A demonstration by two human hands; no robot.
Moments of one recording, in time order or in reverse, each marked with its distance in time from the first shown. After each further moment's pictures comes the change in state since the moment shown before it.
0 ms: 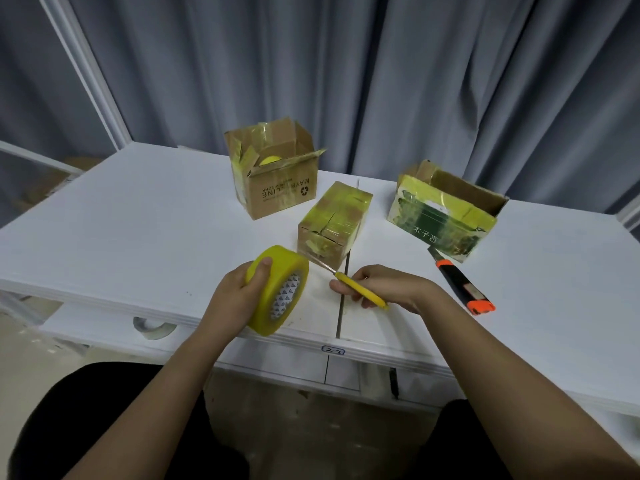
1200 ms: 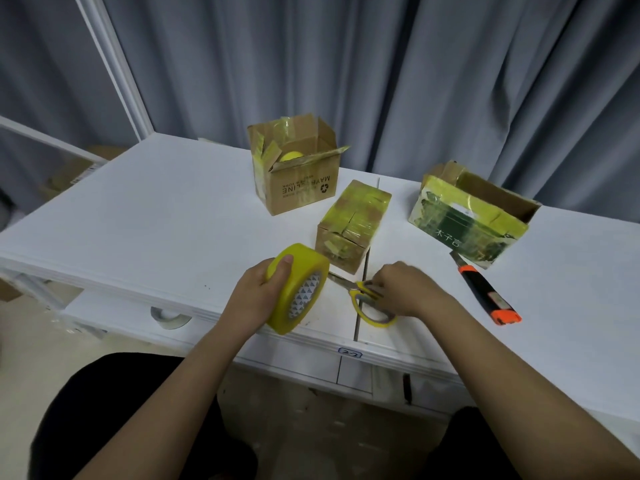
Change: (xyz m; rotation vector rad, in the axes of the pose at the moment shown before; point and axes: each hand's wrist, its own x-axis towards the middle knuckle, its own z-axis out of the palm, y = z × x) left_hand 0.003 0.001 -0.001 -0.041 -0.011 0.011; right_hand 0.017 -0.001 0.008 -0.844 0.293 -0.133
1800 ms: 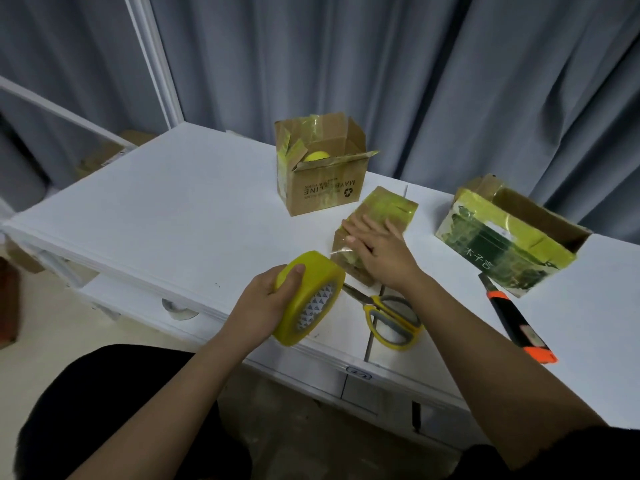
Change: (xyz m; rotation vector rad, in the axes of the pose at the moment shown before) left_hand -0.008 0.001 -0.004 -0.111 0.006 0.001; right_hand 0.095 -0.009 0.005 0.336 0.302 -0.272
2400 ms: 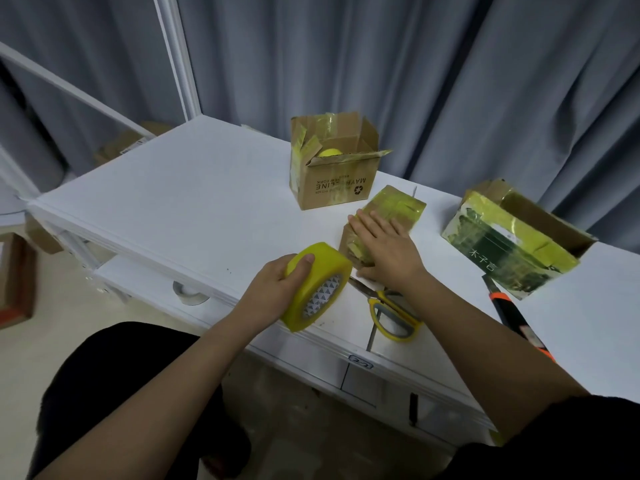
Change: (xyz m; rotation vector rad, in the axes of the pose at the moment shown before) left_hand 0.001 -0.003 -0.001 -0.011 0.009 0.028; right_hand -0.001 0.003 0.004 -0.524 -0.084 -0.089
